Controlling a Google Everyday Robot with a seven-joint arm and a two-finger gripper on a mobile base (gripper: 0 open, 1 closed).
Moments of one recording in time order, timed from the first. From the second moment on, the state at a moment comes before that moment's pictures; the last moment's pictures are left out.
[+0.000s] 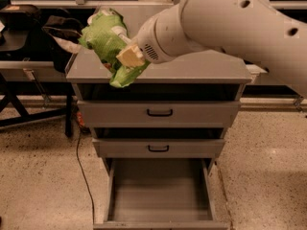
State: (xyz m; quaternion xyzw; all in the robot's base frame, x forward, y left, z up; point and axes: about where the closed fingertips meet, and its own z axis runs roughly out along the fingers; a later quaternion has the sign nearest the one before) arm 0.586 0.047 0.968 -0.47 0.74 0.09 0.47
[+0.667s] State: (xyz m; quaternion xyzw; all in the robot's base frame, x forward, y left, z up) arm 0.633 0.047 0.981 -0.43 0.73 0.14 0.51
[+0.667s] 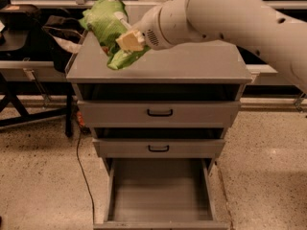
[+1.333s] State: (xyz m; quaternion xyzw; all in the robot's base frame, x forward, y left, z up) arm 0.697 0.041 0.965 -0.40 0.77 0.10 0.48
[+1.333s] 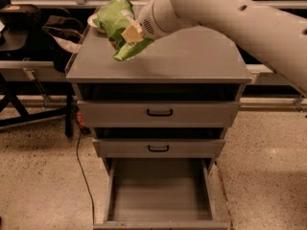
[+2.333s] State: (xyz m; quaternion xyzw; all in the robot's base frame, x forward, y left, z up) arm 0.739 0.040 0.940 -0.40 0.80 0.07 0.44
